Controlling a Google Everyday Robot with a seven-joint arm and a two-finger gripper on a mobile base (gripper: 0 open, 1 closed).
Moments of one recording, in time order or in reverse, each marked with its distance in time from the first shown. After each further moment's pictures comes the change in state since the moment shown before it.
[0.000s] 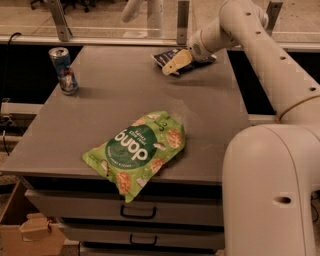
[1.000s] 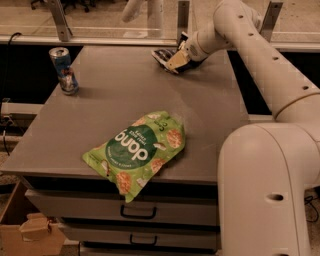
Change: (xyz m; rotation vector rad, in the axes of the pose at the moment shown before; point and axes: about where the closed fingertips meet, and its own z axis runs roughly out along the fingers) arm 0.002 -0.007 0.013 0.040 0.017 0.052
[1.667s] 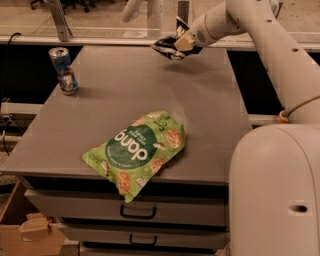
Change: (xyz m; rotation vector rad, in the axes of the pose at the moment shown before) arm -0.042 0.006 -0.050 -0.001 -0.099 -0.164
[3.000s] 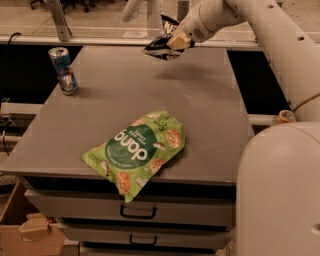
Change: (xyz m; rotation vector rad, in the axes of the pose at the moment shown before) arm -0.028 0.041 -0.022 -0.075 0.020 -0.303
